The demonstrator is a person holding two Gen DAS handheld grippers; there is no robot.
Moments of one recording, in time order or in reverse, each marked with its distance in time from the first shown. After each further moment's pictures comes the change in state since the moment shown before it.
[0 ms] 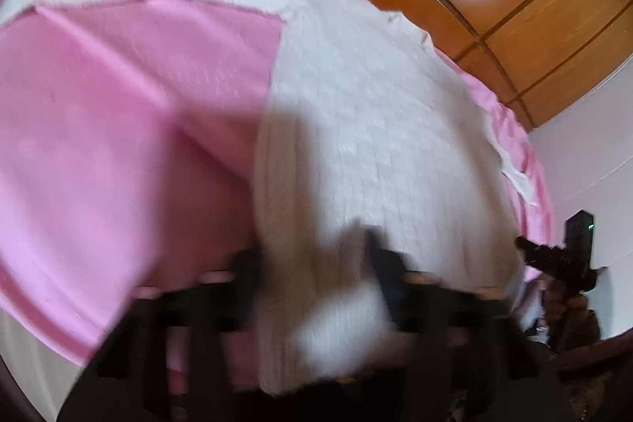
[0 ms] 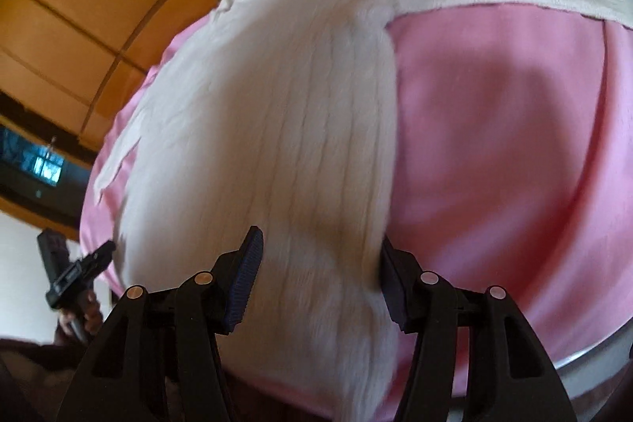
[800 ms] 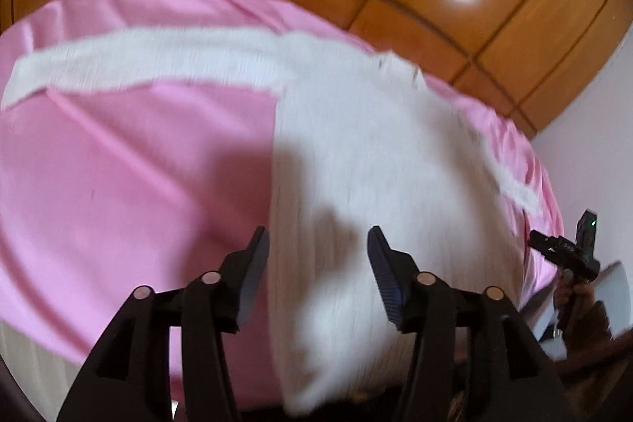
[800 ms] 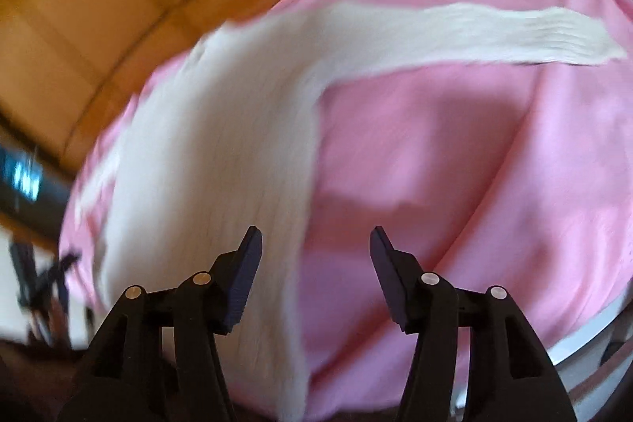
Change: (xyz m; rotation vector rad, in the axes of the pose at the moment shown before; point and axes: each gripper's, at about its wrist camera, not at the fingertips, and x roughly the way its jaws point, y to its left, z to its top) left arm -0.034 -0.031 0.050 0.088 -0.126 0.078; right arm -0.047 -0.061 0.060 0.128 -0.225 -0.137
